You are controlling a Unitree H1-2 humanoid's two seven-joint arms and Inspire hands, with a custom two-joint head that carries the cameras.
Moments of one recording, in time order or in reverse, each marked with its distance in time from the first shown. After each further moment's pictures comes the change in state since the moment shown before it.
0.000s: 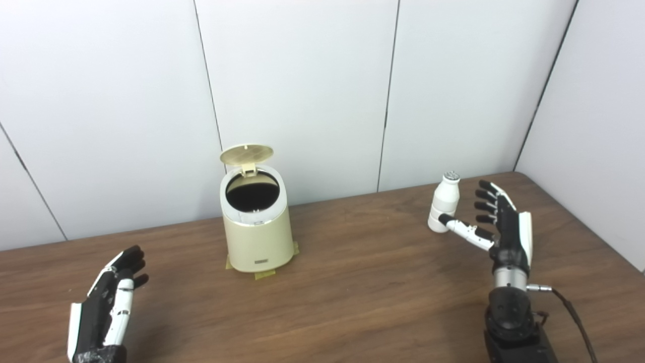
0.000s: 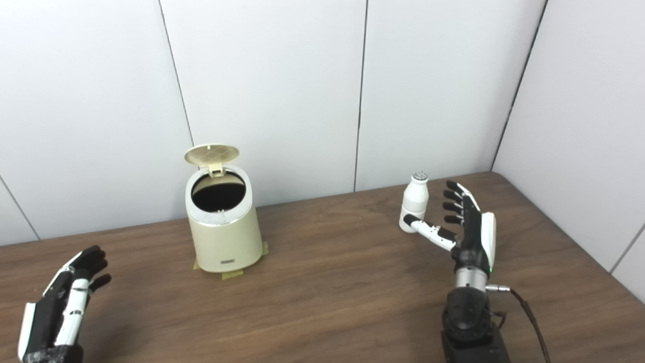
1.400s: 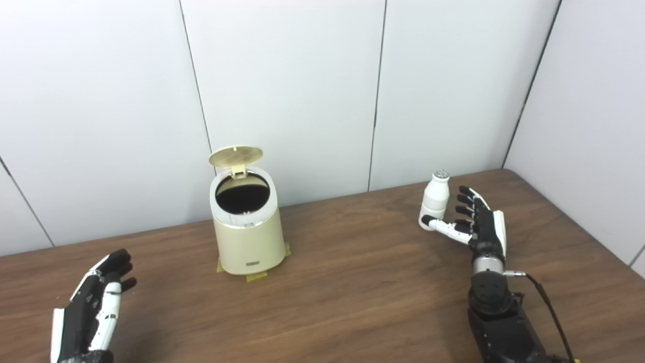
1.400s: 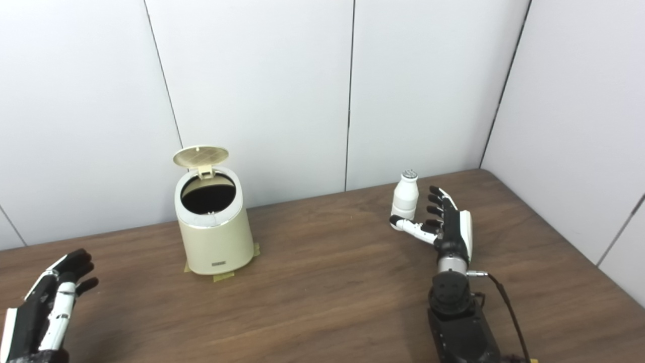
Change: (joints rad) left arm 0.000 -0.005 0.014 -0.034 0.000 0.027 -0.004; right arm -0.118 -0.050 0.023 0.222 0.106 0.014 0.023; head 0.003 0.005
